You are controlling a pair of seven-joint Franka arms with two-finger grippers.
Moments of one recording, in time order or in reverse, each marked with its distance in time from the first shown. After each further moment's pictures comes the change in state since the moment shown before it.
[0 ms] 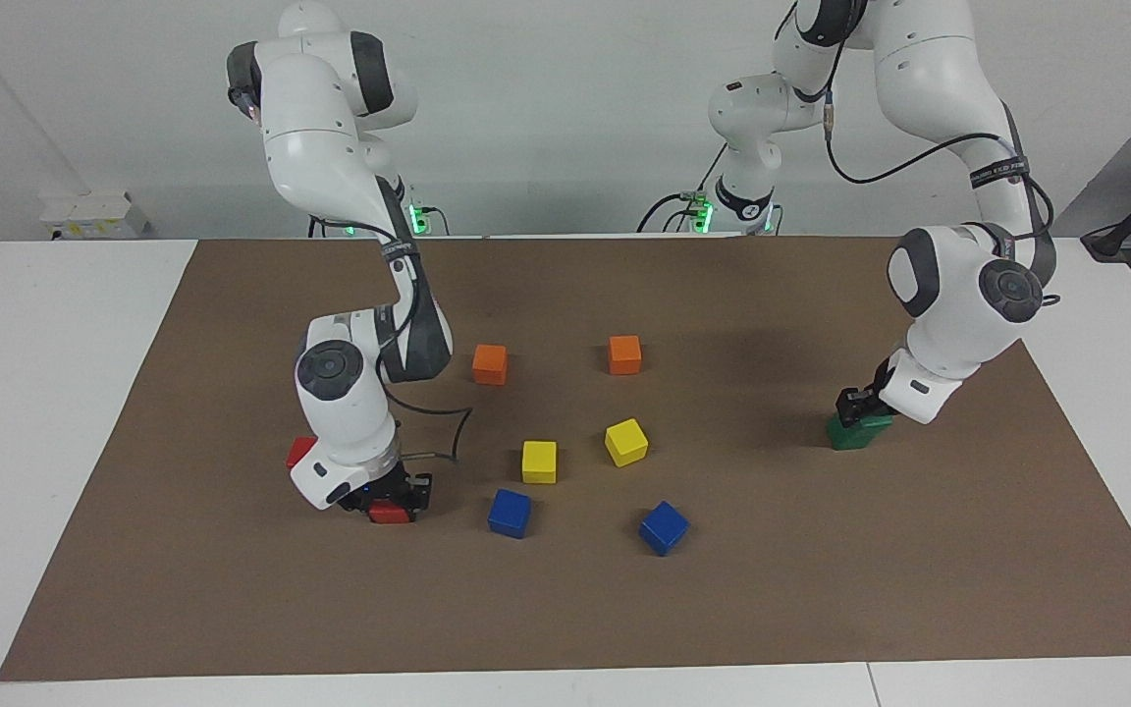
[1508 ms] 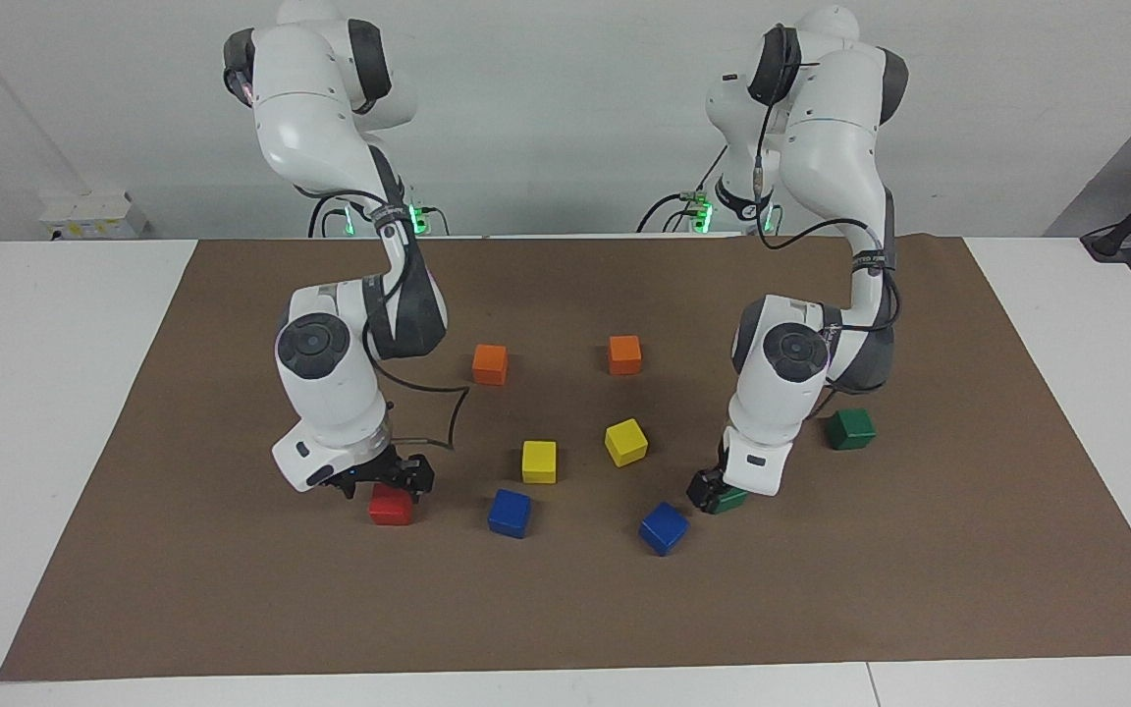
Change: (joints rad) left arm -0.332 0.314 -0.009 0.322 0.107 0.070 -0.712; right arm 0.003 -0.021 0.000 0.093 -0.002 -0.105 0.022
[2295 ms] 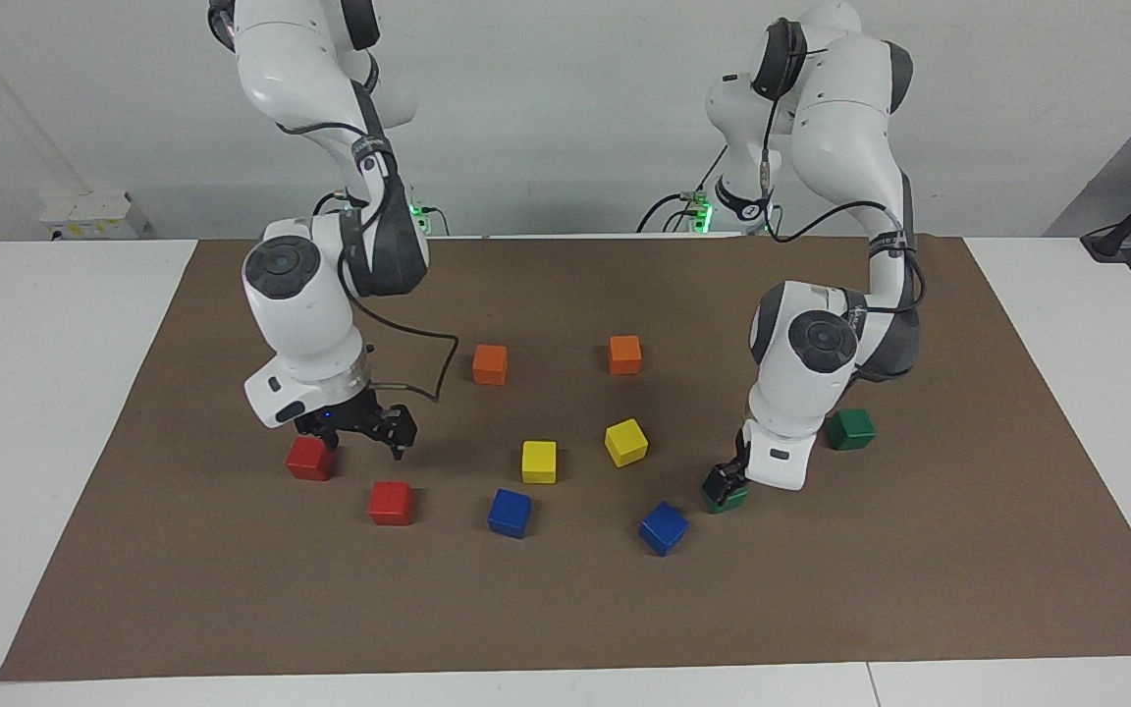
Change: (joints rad) left arm 0.013 -0.009 -0.001 0.018 -0.007 0.045 0.000; right arm 0.003 -0.168 0.004 -0.113 0.008 -0.086 0.121
